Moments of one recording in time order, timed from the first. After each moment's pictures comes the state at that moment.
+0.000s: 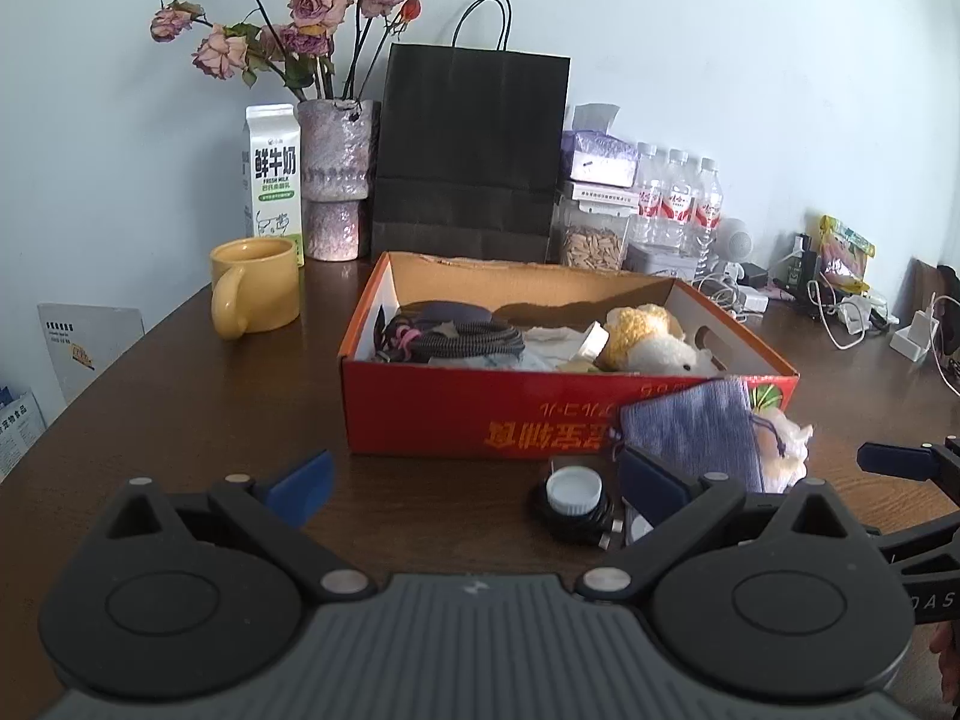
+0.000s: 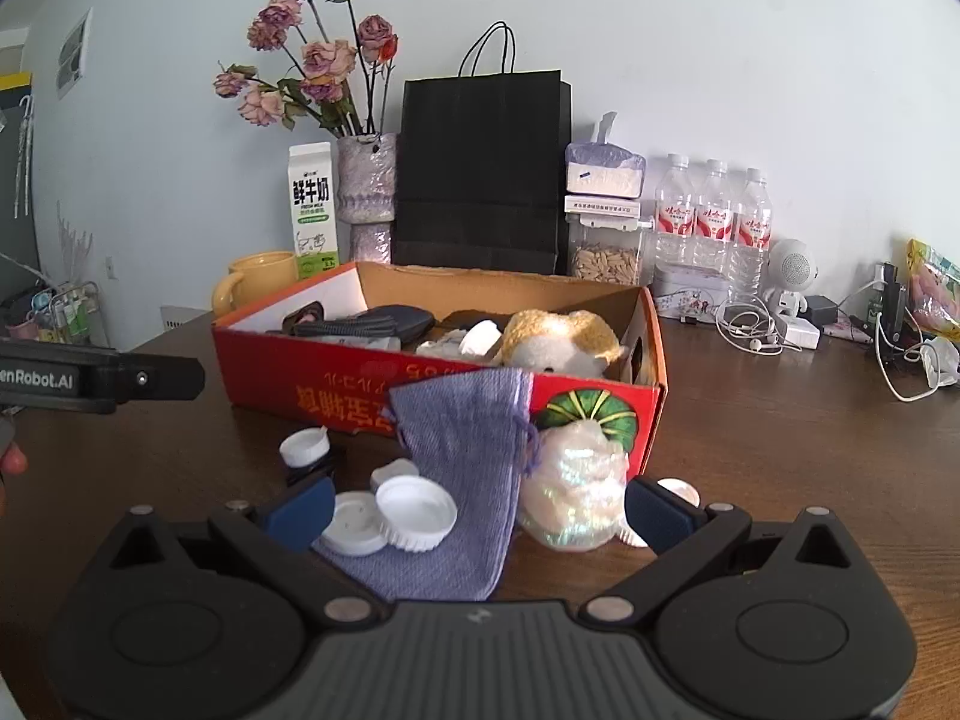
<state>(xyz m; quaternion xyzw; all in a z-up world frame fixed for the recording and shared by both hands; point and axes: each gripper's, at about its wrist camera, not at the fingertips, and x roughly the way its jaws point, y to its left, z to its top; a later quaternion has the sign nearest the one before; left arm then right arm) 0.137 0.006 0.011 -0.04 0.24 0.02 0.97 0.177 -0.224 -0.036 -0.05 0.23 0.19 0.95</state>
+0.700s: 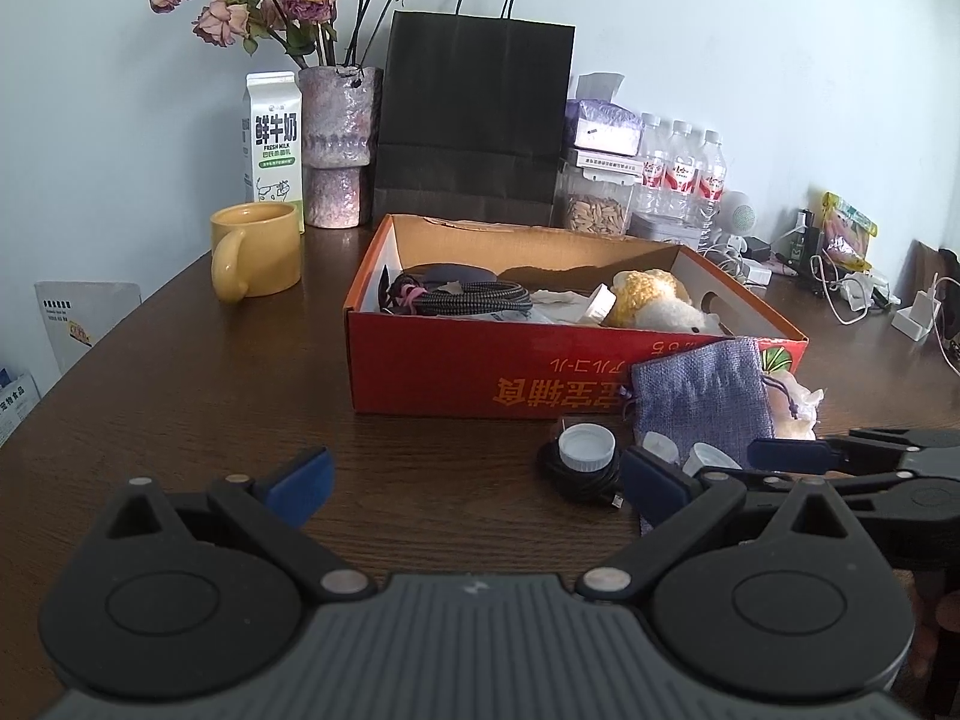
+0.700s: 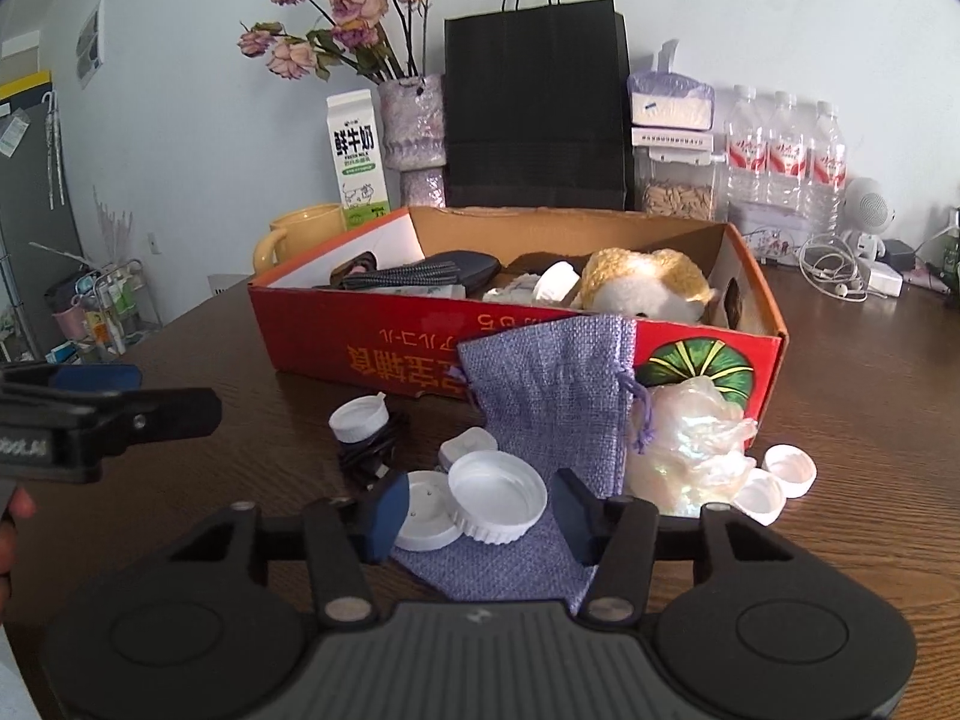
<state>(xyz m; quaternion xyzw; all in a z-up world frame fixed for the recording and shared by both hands) 0.139 0.009 -0.005 -0.05 0.26 0.01 0.96 0.222 -0.194 -0.057 -0.02 0.30 0.24 0.92</state>
